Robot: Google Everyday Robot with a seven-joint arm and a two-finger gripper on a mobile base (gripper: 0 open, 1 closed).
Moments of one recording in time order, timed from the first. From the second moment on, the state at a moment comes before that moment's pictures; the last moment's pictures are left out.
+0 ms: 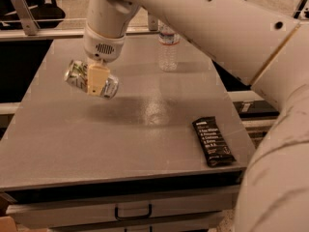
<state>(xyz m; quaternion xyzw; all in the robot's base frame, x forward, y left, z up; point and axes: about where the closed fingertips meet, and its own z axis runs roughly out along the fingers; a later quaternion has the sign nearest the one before) 0.562 0.146 0.901 -0.76 0.62 0.10 0.18</state>
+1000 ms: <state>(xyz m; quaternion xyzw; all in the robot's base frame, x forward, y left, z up) 0.552 0.154 0.875 -0.77 0.61 0.09 0.13</state>
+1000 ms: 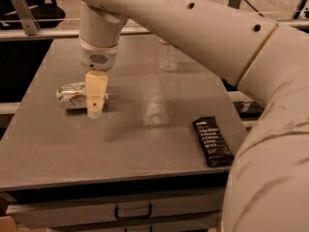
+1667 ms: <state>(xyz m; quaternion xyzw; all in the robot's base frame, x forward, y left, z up) 0.539 0.127 0.891 -0.74 0.62 0.16 0.22</state>
